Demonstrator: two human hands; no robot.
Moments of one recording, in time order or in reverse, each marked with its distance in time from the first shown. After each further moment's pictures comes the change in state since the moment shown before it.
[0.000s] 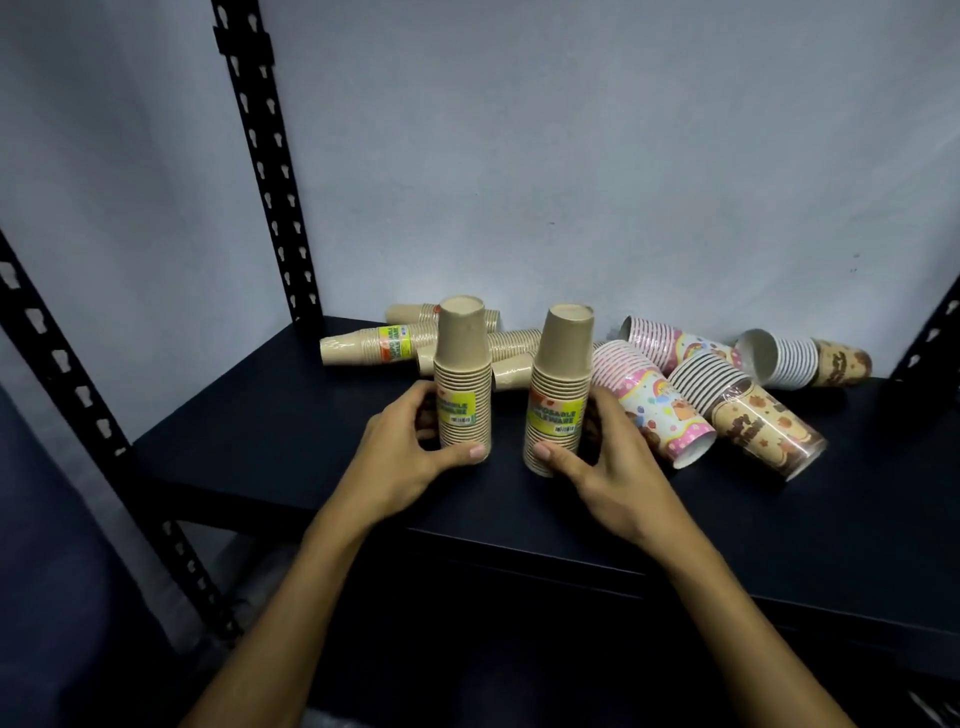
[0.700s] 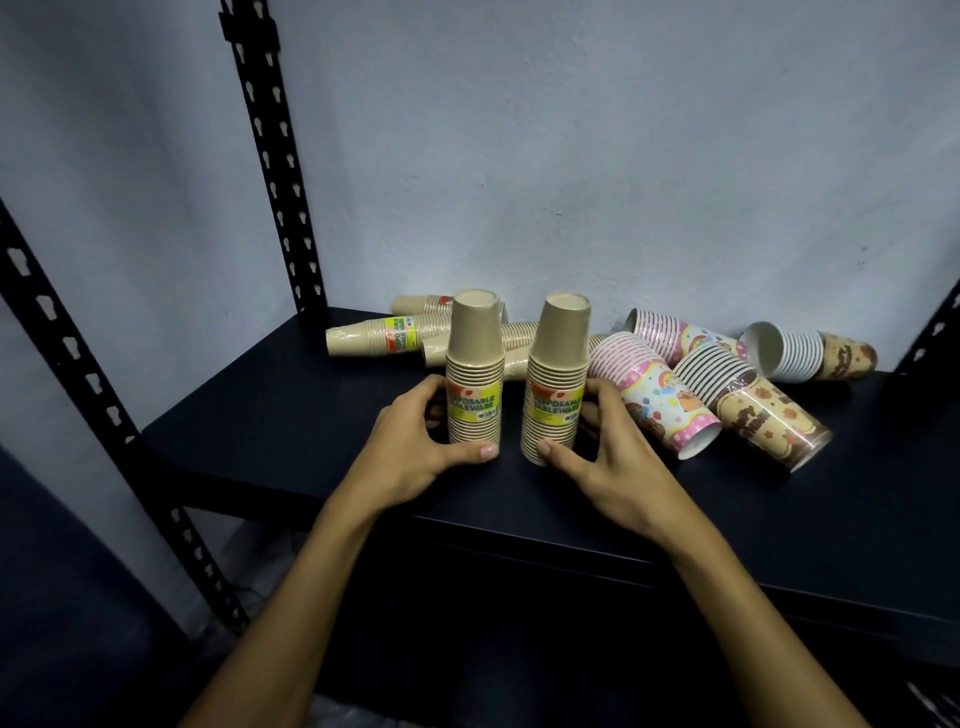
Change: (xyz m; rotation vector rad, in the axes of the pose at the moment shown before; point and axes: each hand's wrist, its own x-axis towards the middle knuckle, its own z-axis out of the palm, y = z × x) left_hand 0.000 0.000 -0.001 0.039 -0.028 -0.027; right_hand -0.001 -0.005 0.001 0.006 -0.090 0.014
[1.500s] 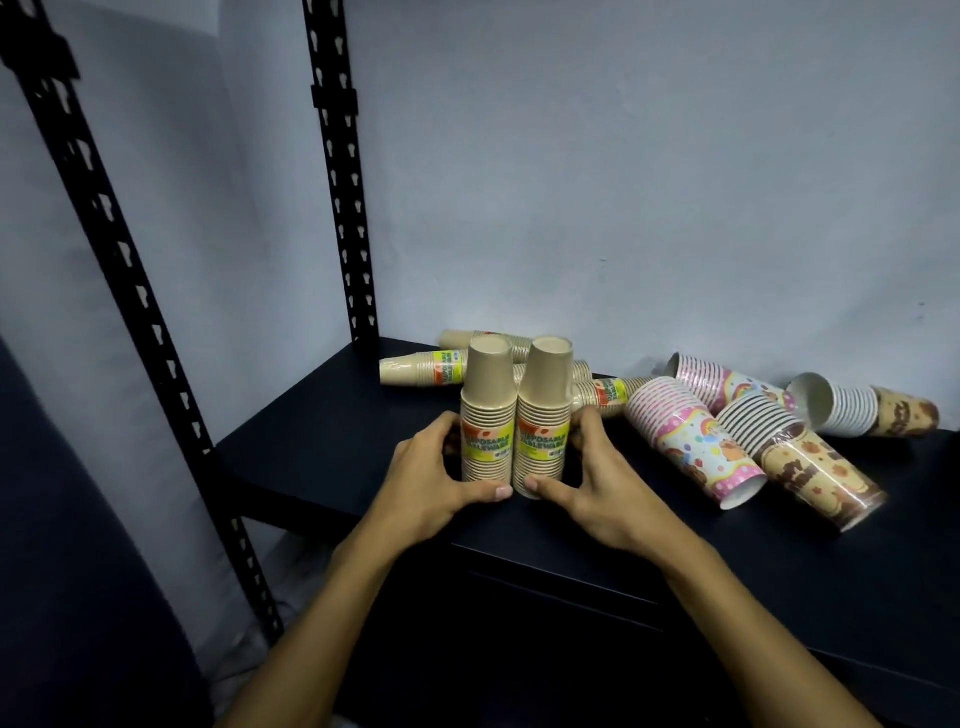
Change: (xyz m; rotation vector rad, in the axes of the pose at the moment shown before) left_hand -0.019 0.001 -0.018 0.093 0.122 -0.027; right_hand 0.029 -0.019 0.027 -0.027 -0.166 -0.051
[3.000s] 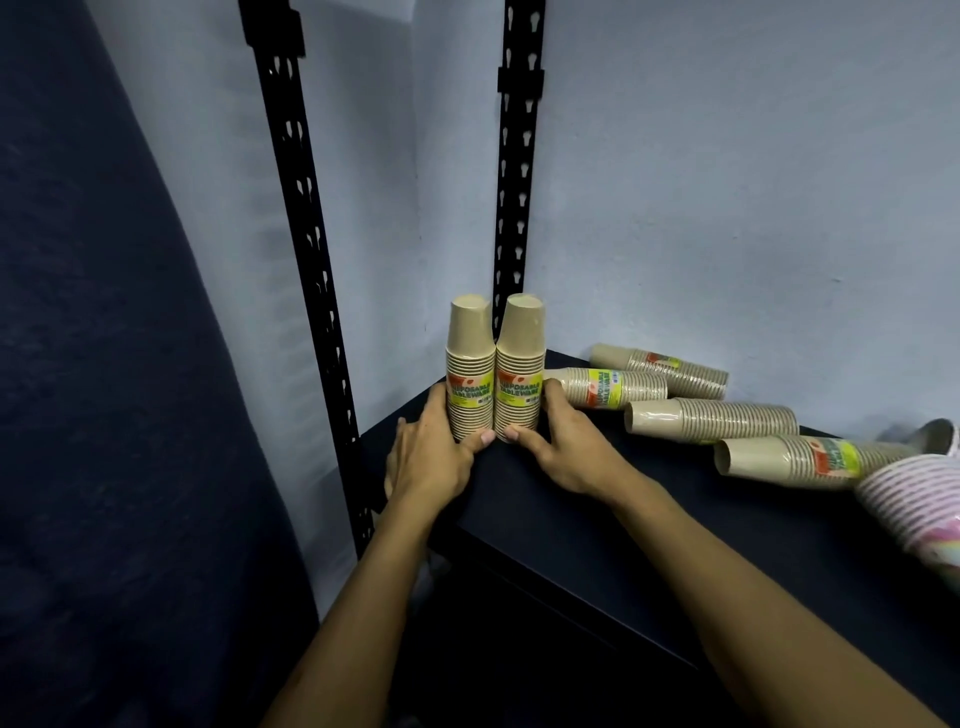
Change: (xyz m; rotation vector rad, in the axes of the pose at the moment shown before) left_hand 0.038 -0.095 -0.092 0.274 0.381 -0.450; right_hand 0.161 -0.037 0.144 -0.111 -0.235 -0.157
